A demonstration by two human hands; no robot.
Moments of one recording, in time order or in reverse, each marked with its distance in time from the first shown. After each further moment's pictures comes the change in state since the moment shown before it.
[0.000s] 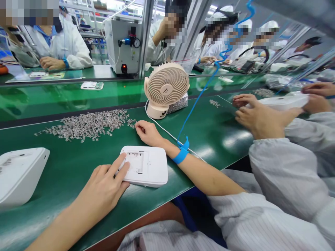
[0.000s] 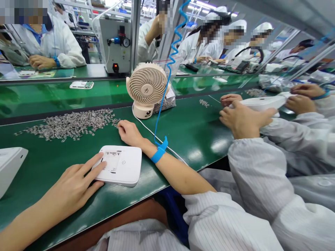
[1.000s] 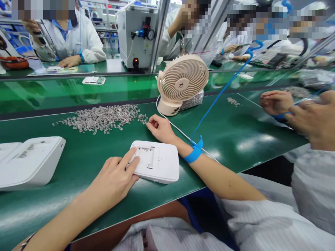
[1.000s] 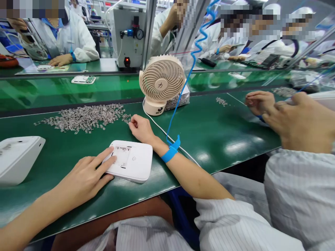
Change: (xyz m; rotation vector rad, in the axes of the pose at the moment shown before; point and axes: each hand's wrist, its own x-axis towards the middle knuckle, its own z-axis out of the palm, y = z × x) left_hand 0.001 0.002 -0.003 -0.029 0.006 -0.003; right_hand -0.003 0.000 0.000 0.040 0.108 0.097
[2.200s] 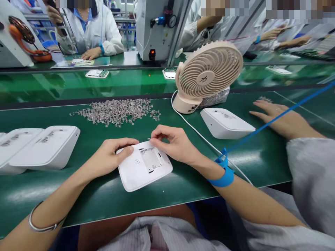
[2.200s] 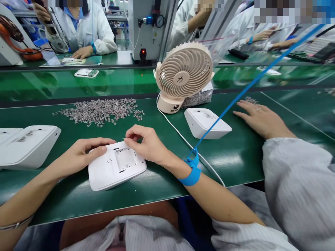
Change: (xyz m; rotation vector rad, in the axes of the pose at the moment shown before) left_hand 0.013 -0.040 -0.019 -1.028 -0.166 -0.547; right_hand -0.032 -0.065 -0.025 0.344 -0.292 -0.019
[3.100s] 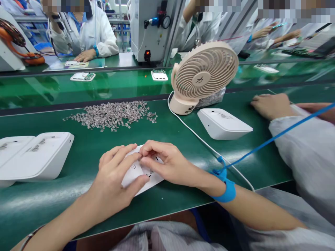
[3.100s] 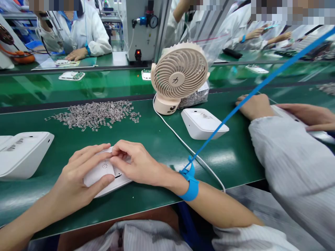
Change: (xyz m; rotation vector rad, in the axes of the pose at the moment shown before) left_hand -0.023 0.008 0.036 0.559 0.402 0.422; right_hand -0.017 -0.020 0.011 0.181 -0.161 -0.009
